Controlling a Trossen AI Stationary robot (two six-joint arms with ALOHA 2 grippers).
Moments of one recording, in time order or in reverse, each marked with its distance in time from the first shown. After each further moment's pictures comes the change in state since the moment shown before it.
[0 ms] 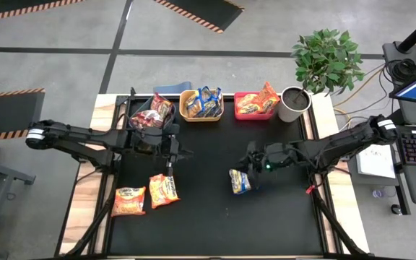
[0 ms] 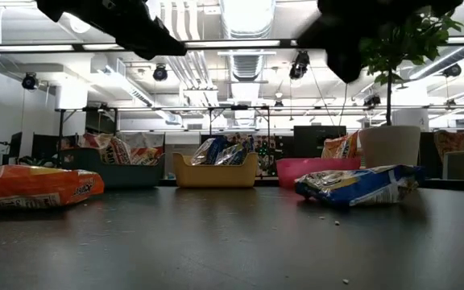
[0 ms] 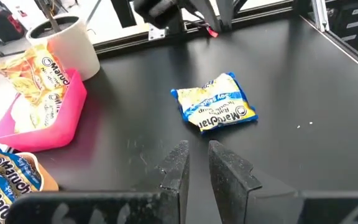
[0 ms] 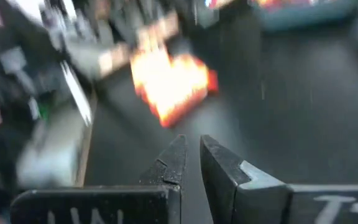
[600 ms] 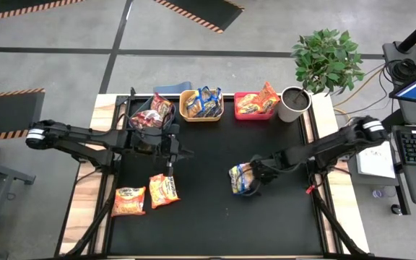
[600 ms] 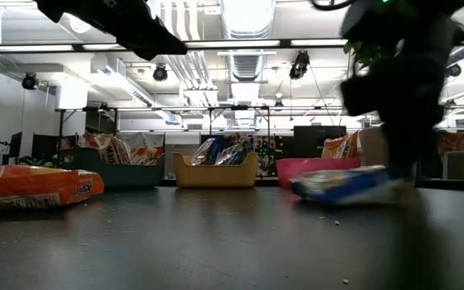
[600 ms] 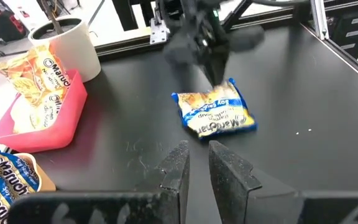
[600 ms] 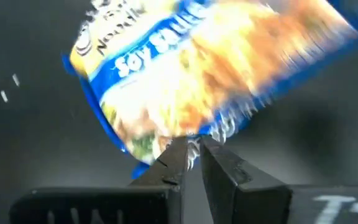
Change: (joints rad) left arm 0.000 0.000 -0.006 0.023 0.000 -0.023; right arm -0.006 0.200 -0.012 -0.579 -0.201 0.279
